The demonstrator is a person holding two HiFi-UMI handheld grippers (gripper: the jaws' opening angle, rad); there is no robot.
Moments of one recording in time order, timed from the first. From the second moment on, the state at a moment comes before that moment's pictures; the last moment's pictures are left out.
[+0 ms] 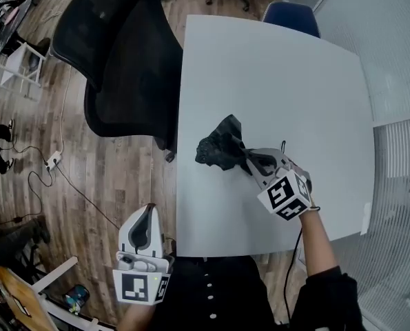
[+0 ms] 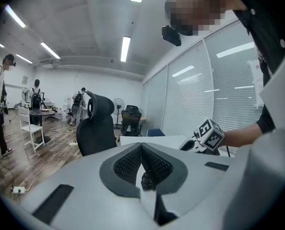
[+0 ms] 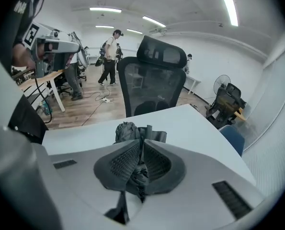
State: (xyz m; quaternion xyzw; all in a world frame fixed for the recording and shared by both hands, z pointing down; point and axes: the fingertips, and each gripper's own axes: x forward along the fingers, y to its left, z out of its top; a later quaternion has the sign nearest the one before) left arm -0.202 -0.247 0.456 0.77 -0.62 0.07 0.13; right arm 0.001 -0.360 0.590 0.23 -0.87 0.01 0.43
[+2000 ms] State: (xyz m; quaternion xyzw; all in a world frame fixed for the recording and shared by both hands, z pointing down) left arm -0.235 -0.235 0.312 0.76 -0.64 -0.04 -0.04; right arm 0.167 -0.251 0.314 0.62 -0.79 -0.01 -0.02
